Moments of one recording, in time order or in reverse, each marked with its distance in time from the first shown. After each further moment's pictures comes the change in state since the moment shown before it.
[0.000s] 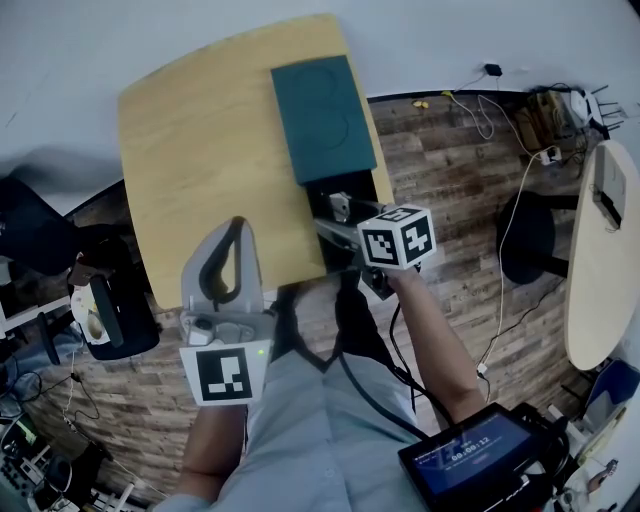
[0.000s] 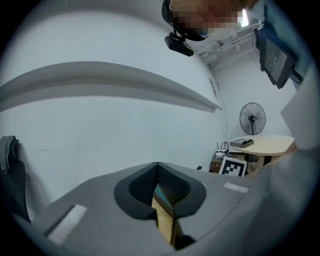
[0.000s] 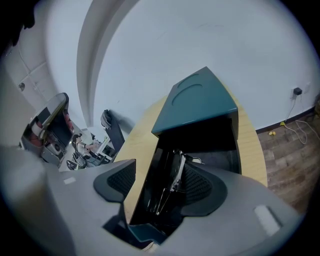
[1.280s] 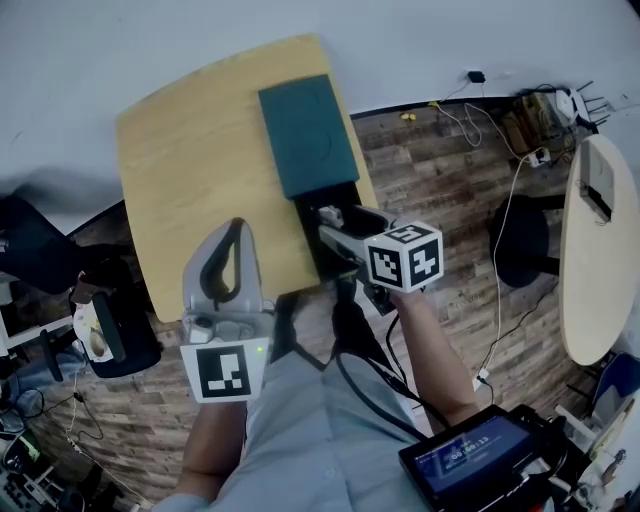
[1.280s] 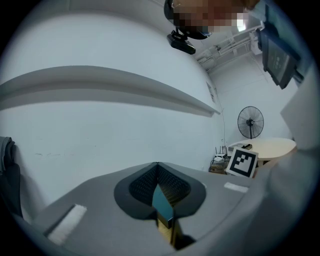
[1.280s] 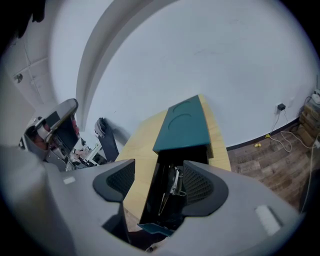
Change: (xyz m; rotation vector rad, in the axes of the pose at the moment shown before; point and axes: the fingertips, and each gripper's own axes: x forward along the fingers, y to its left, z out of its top) left arm 0.007 -0.014 0.027 0.000 -0.054 -0.026; right arm -0.062 0.010 0.028 -0.023 -0.140 -0.118
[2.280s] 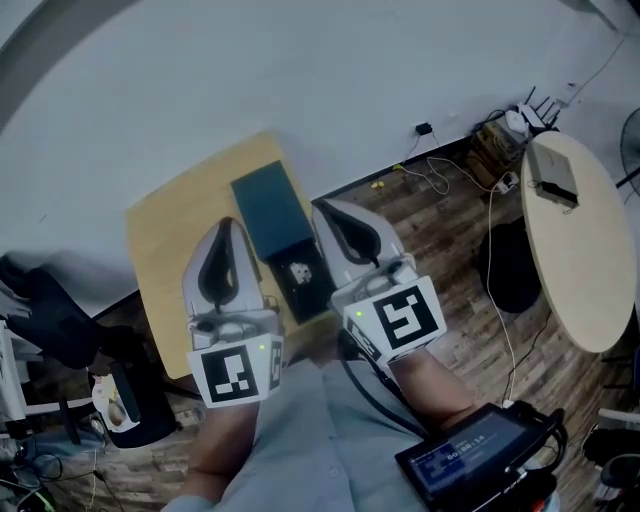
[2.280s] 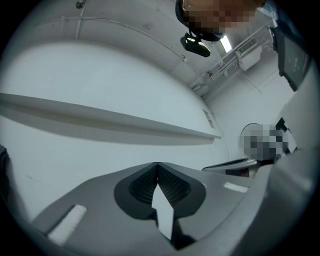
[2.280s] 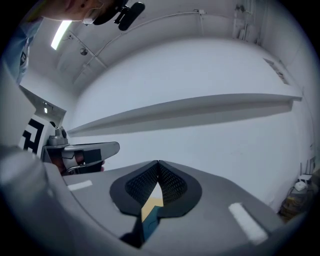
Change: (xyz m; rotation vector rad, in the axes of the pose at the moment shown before) left arm -0.009 -0.077 0.157 0.037 -0.375 0.005; right arm -0.240 0.124 0.157 -0.520 -0.860 -0.230
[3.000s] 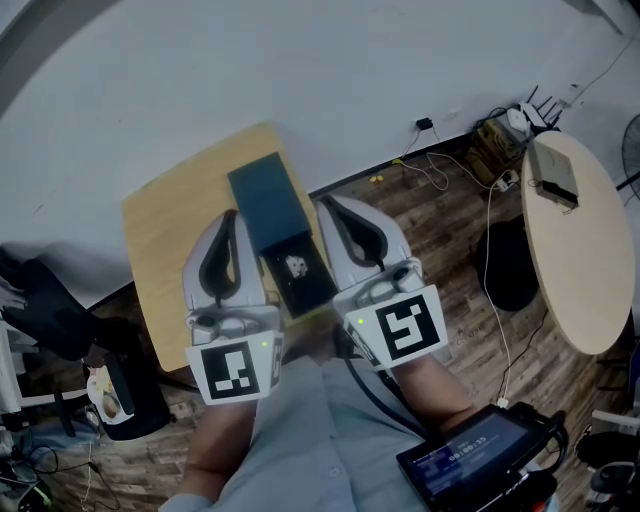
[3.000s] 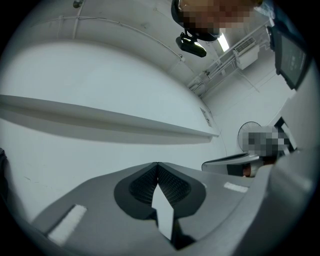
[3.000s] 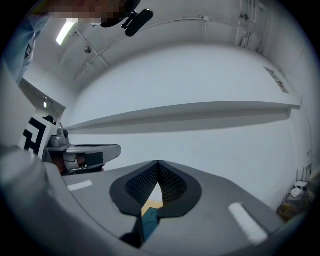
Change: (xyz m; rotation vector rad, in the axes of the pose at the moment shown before) left arm 0.002 -0.011 -0.004 0.016 0.010 -0.020; right arm -0.012 -0.004 0.006 -0.049 -0.032 -0.034
